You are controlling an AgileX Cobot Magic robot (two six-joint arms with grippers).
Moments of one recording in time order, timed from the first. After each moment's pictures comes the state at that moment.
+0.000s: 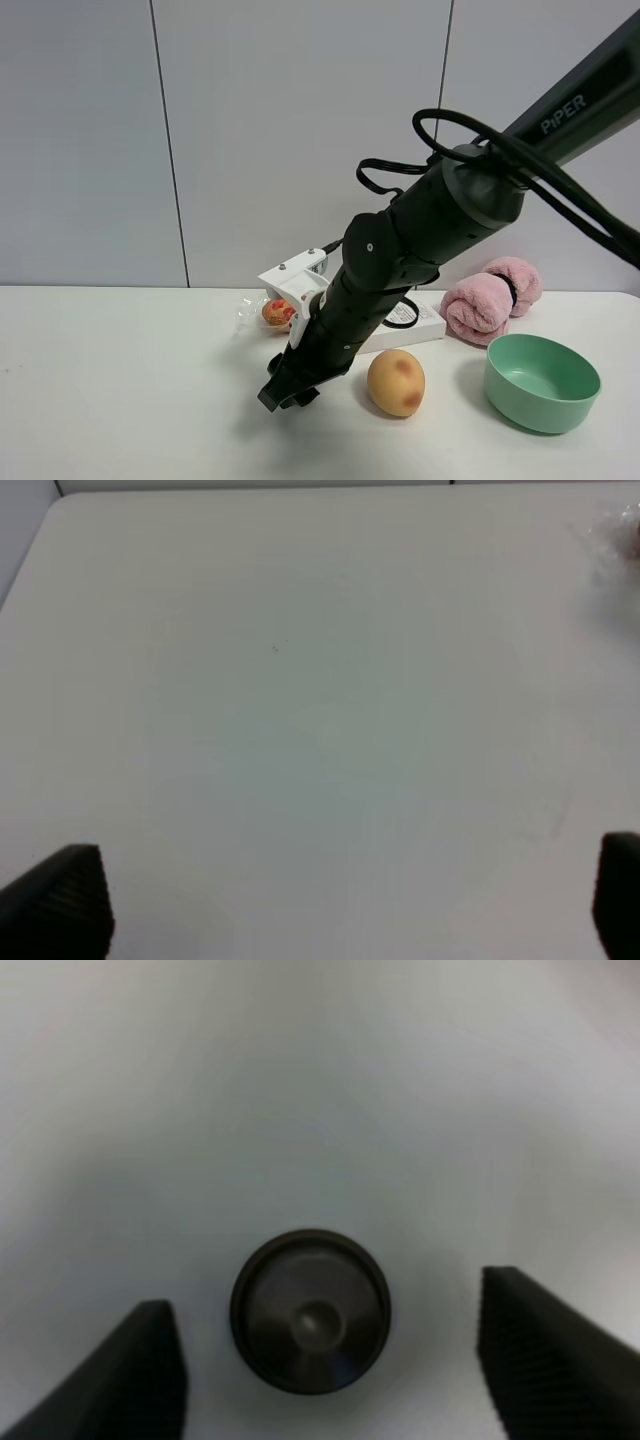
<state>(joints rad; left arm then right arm) 0.10 -0.01 -0.51 -0.06 1.06 0.07 0.70 2.16 -1.27 0.19 0.21 -0.39</state>
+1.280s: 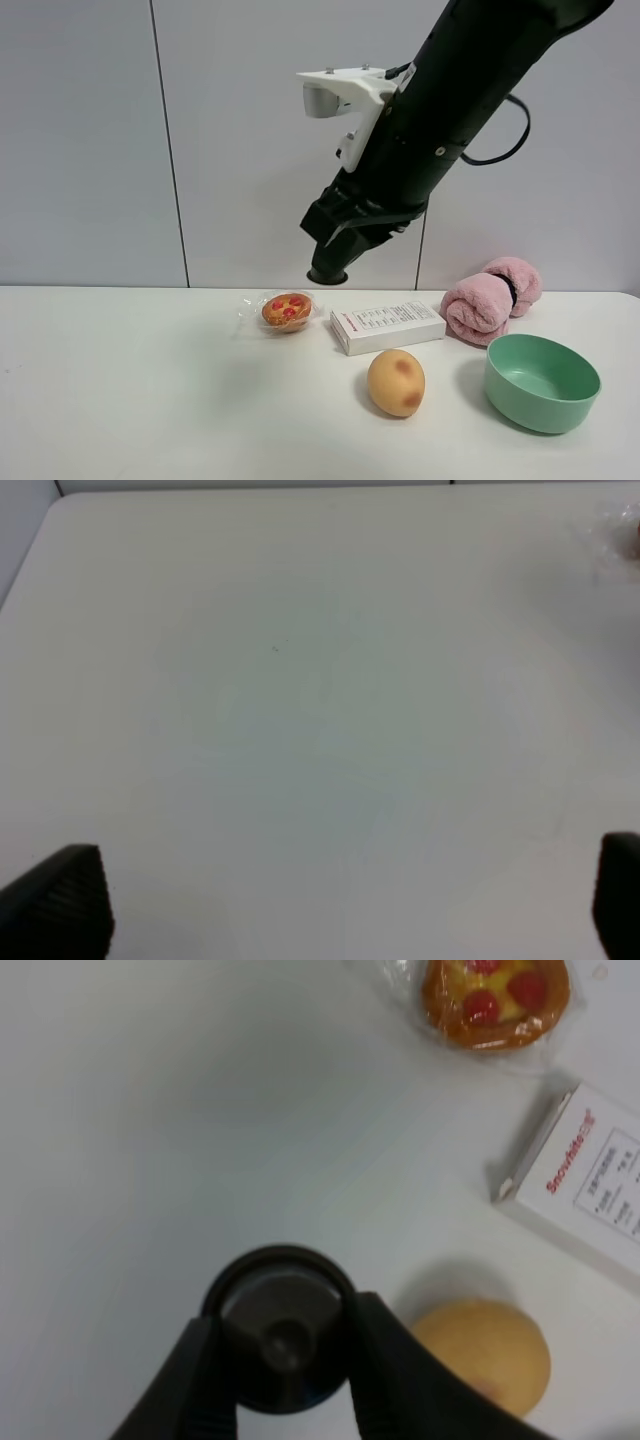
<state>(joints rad) 0.10 -0.01 -0.51 -0.06 1.06 0.07 0.70 1.64 -1.28 0.18 0.74 -0.38</state>
